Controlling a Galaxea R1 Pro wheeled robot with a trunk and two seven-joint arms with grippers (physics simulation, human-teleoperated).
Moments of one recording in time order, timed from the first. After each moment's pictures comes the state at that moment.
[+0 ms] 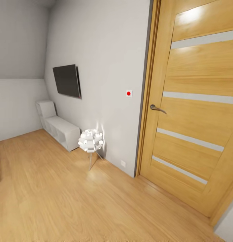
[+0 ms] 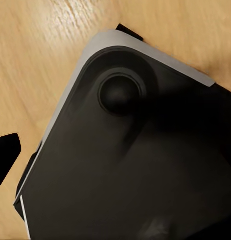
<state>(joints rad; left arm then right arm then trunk) 0.00 0.00 0.14 -0.10 0.37 -0.01 0.04 0.03 -0.08 -0.09 -0.12 0.17 -0.05 0.03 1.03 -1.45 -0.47</state>
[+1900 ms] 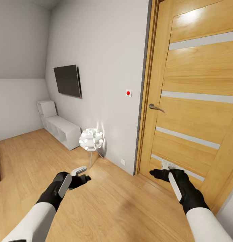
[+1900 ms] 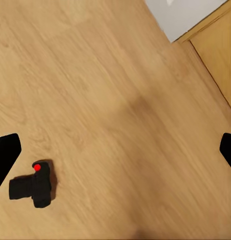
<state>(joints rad) -0.69 -0.01 0.11 -0.71 0.34 0.76 0.06 -0.62 -0.05 -0.09 -0.95 -0.11 0.74 0.06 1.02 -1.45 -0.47</state>
